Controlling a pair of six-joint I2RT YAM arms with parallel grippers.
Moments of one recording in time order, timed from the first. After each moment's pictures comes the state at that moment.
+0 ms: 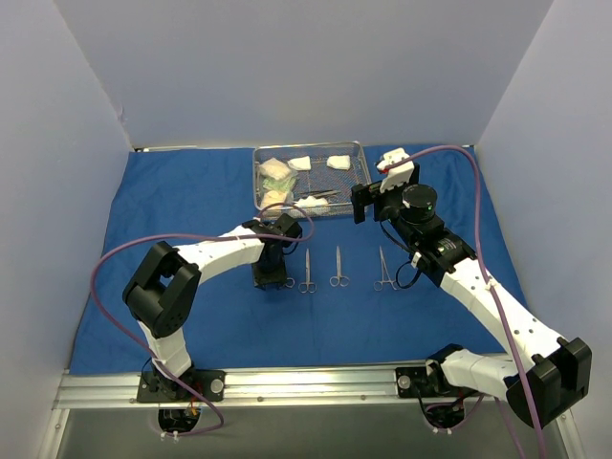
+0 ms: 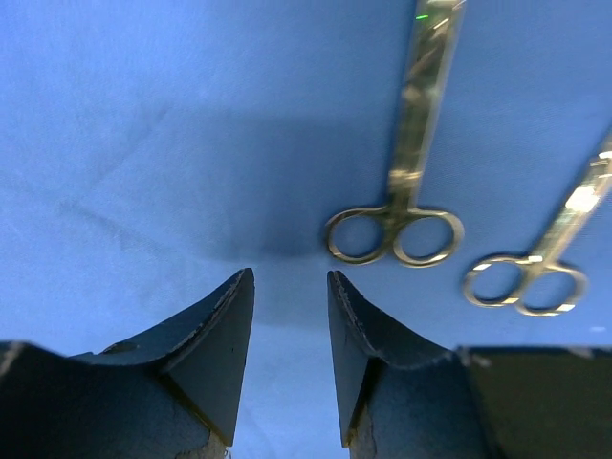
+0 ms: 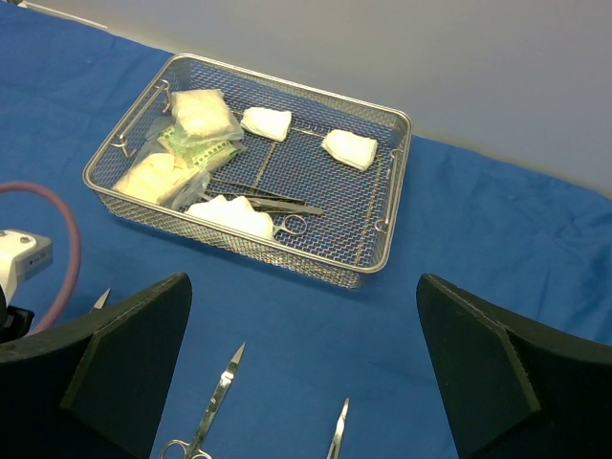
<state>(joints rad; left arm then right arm) -0.73 1.79 1.19 -0.82 -0.22 -0.86 0.49 1.11 0.94 -0.01 0.14 -0.06</state>
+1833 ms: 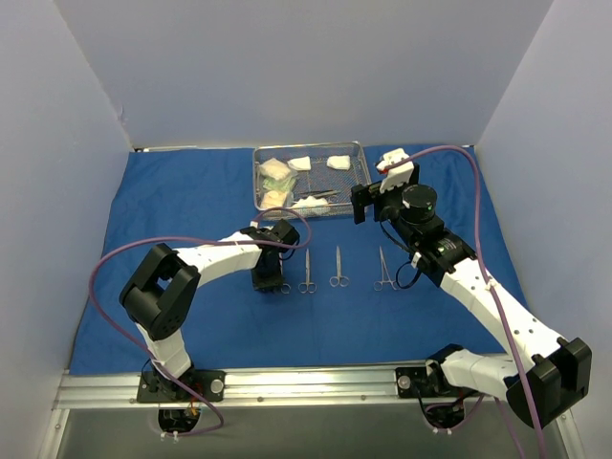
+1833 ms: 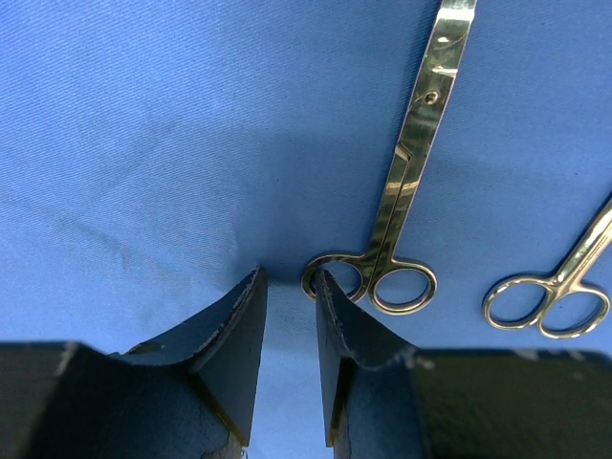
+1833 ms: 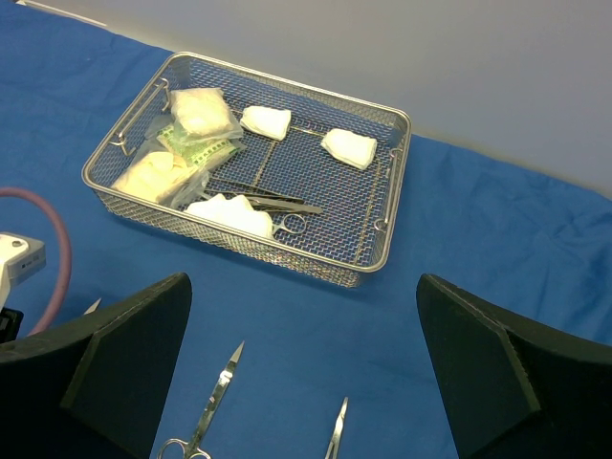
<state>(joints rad) -0.73 1.78 1.12 -0.75 -0.24 -0.87 0.49 1.11 0.94 -0.01 0.14 -0.06</state>
